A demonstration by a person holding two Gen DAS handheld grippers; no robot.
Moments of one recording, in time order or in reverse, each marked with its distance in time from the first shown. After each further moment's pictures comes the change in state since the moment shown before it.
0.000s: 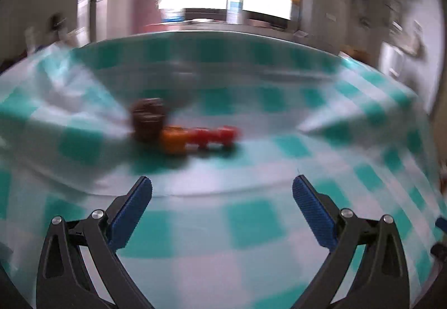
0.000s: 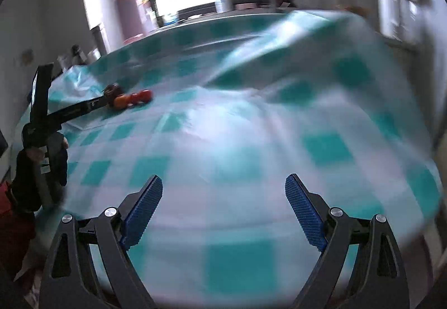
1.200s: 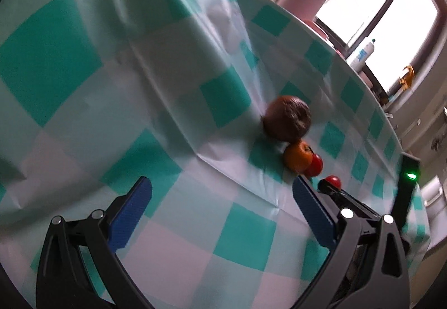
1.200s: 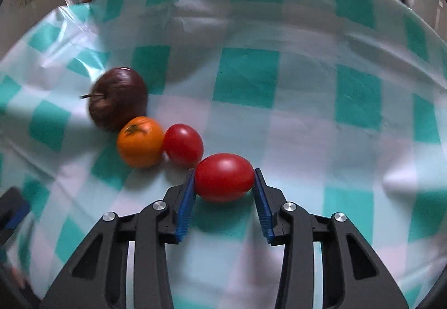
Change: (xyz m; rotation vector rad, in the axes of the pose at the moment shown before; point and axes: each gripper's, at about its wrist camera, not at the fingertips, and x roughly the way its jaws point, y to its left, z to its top) left arm 0.003 0.119 -0.023 -0.613 0.092 0.158; right arm 0.276 0.161 0.145 -0.207 0.249 0.151
